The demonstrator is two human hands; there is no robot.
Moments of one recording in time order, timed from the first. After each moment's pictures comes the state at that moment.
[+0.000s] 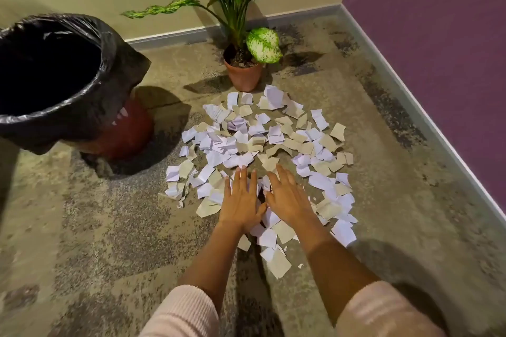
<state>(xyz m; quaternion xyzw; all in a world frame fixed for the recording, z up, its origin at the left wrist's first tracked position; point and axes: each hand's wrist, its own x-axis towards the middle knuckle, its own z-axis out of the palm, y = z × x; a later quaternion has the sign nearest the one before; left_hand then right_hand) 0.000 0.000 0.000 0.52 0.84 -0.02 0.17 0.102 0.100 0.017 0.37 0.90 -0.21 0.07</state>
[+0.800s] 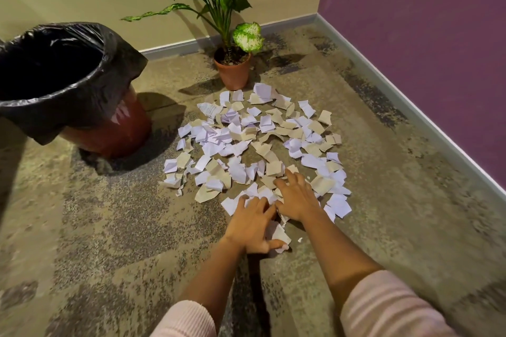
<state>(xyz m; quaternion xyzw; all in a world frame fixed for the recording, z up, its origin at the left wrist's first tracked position) 0.060 -0.065 -0.008 0.70 0.70 -0.07 0.12 0.165 0.068 -0.008 0.38 0.90 -0.16 0.13</state>
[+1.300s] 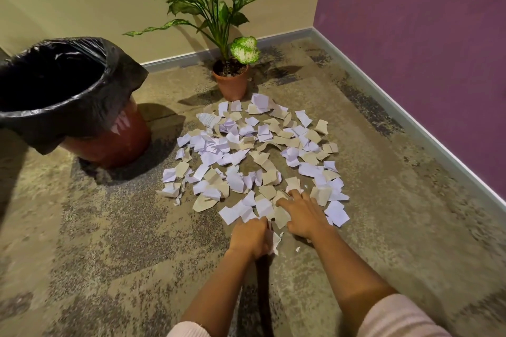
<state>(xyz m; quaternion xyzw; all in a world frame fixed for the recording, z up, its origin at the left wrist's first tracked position) 0.078 -0.055 -0.005 0.54 0.79 -0.03 0.27 0.191 0.067 -0.006 0.34 0.91 -0.12 0.18</state>
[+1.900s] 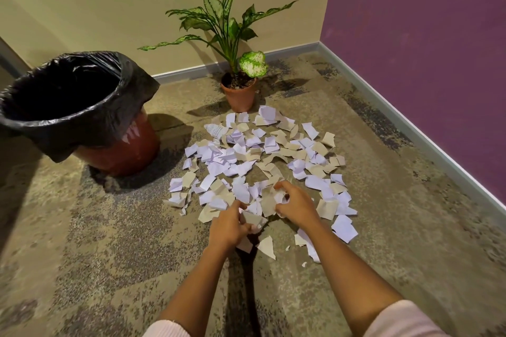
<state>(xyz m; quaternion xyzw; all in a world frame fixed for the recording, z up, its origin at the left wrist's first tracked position) 0.015 -0.059 0.009 0.38 0.86 0.19 0.28 0.146 0.083 0.005 0.46 0.79 -0.40 -0.05</state>
